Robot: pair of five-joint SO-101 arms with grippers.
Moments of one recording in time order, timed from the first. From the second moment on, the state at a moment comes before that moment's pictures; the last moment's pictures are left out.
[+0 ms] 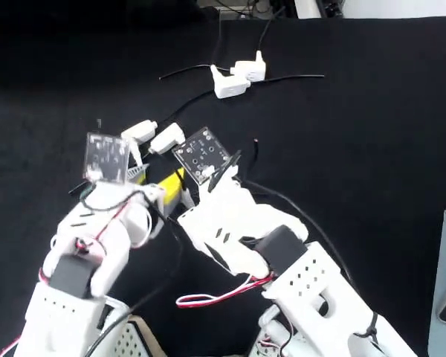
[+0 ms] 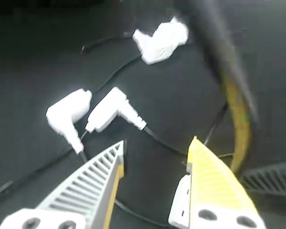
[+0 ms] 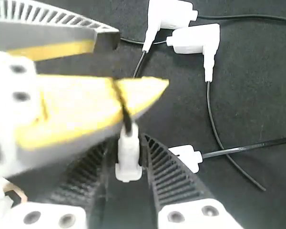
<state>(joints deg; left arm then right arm) 15.1 -77.8 65.9 48.2 6.9 -41.0 -52.6 50.6 58.8 -1.8</state>
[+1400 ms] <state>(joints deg) -7.0 -103.9 76.5 57.7 10.4 -32.4 -52.8 81.3 29.1 0.7</state>
